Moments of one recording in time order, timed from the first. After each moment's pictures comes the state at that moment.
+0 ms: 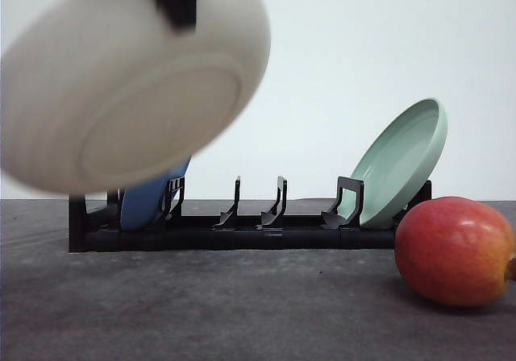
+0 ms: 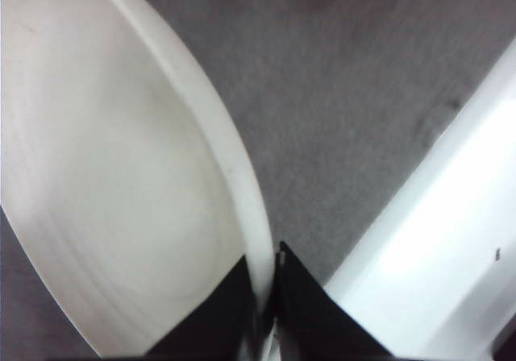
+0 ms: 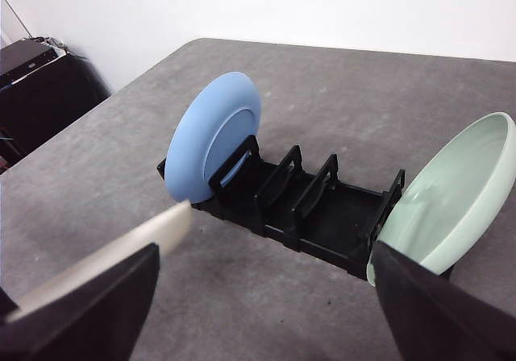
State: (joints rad) left_arx -1.20 1.41 1.32 -1.15 -0.21 -0.19; right_arx 0.08 0.67 0.92 -0.62 -0.65 0.06
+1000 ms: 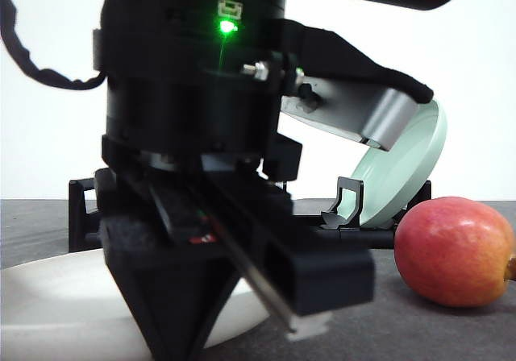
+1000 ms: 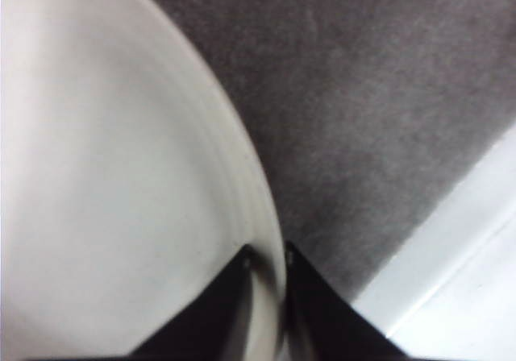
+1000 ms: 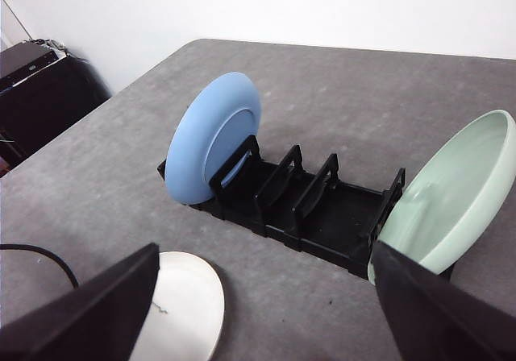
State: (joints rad) left_arx -1.32 1.77 1.16 -0.97 -0.29 -0.22; right_arx 0.08 0.67 0.92 -0.62 -0.65 0.07
